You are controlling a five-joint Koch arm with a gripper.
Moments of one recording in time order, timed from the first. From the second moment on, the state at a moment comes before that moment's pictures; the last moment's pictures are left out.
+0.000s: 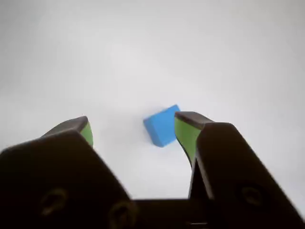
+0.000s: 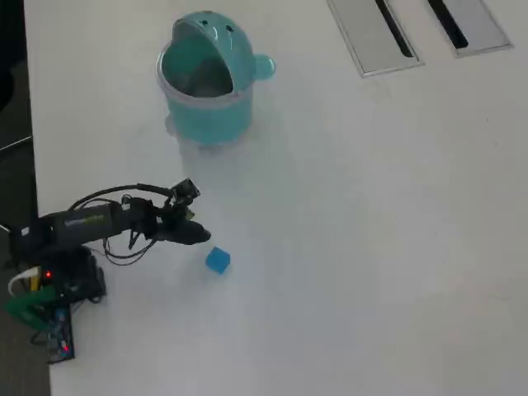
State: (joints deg) arm -0.6 107.5 112.4 46.5 -111.5
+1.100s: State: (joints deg) arm 12.0 77.3 101.4 40.2 -142.0
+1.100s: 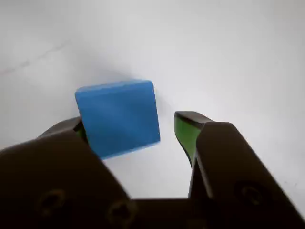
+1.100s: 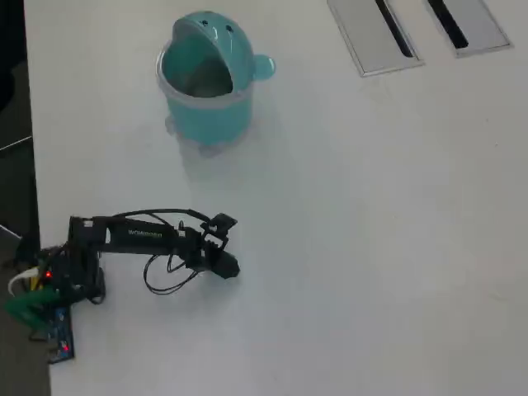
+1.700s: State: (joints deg) arm 7.4 77.3 95.8 40.3 -137.3
